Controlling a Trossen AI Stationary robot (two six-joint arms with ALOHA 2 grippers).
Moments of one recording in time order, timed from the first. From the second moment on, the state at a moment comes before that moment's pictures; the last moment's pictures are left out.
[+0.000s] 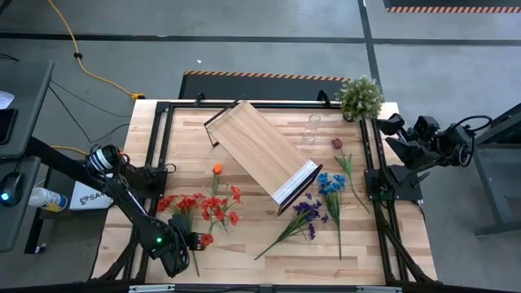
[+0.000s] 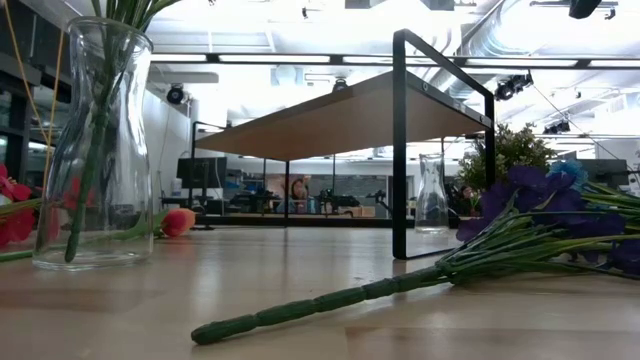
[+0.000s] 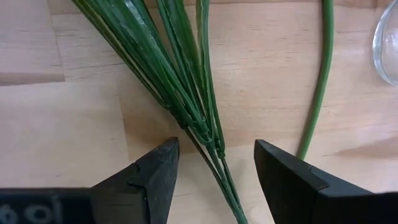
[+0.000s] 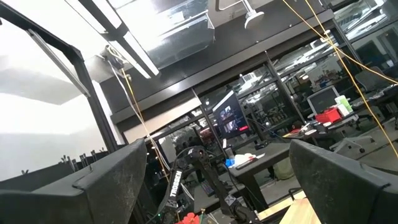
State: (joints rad) left arm -1.00 1.68 0.91 -0.69 -0.26 -2.49; right arm 0.35 0.03 0.56 -0.01 0.46 0.27
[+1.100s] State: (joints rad) left arm -0.92 1.68 0.91 -0.77 -0.04 -2.48; right arm 0.35 0.03 0.56 -0.01 0.46 0.27
